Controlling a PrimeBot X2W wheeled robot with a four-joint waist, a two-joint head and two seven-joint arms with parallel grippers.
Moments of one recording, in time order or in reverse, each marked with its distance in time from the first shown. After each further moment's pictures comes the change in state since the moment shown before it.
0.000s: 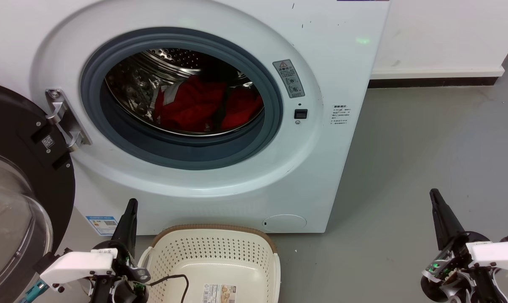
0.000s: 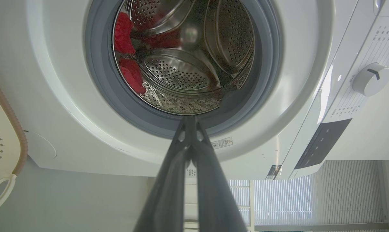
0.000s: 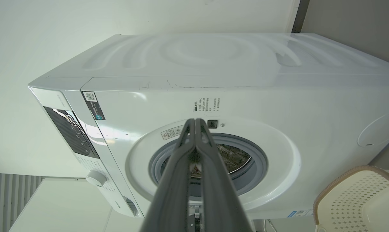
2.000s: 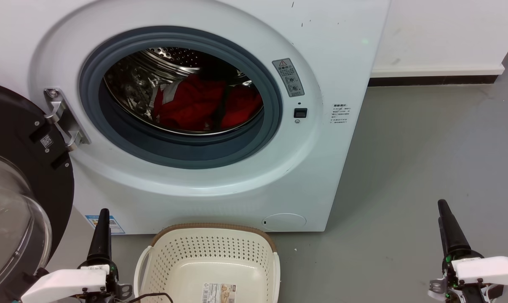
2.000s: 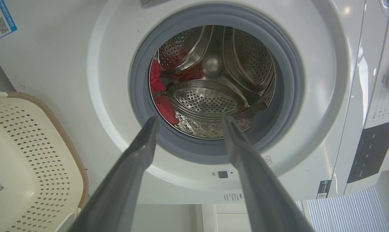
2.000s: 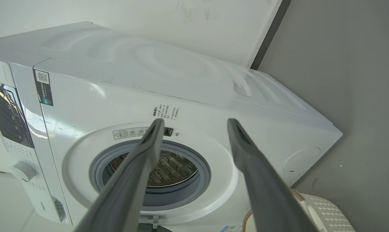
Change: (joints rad) left arm 0.063 -0.004 0.064 -0.015 0.235 0.000 -0.118; right arm 0.063 0.002 -0.001 0.000 -0.313 0.000 -0.116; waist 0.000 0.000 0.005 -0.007
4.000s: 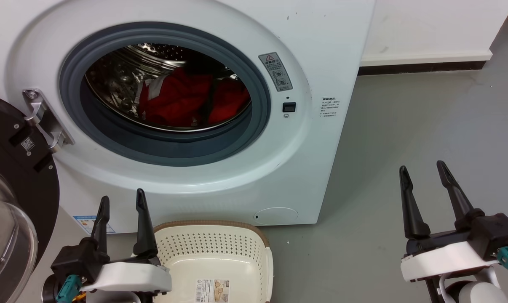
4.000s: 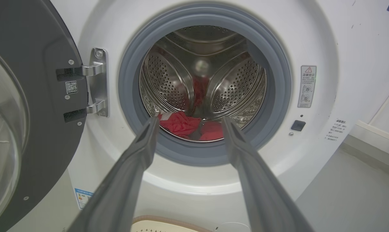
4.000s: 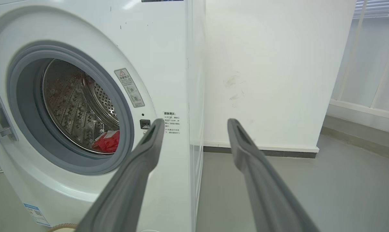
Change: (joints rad) left arm 0.080 0.008 -0.203 -0.290 1.098 0.222 -0.193; right arm 0.001 -0.001 0.126 -0.283 -1.239 0.000 -0.194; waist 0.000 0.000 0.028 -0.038
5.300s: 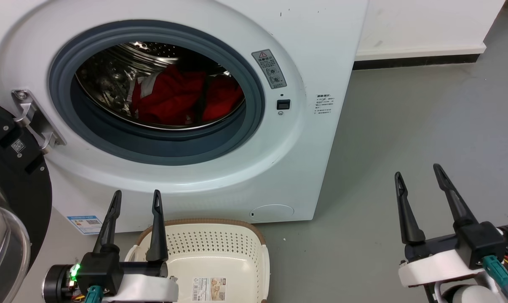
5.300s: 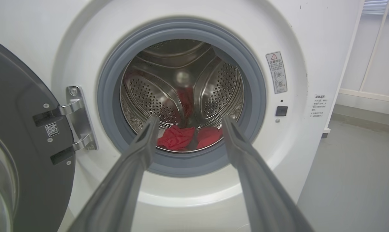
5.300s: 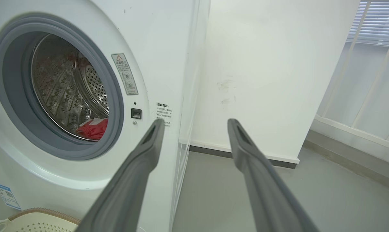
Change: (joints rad) left arm 0.020 0.004 -0.016 -0.026 0.222 -0.058 -0.066; right arm 0.006 0.000 -0.004 0.021 -0.147 0.000 -0.069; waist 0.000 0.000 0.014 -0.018
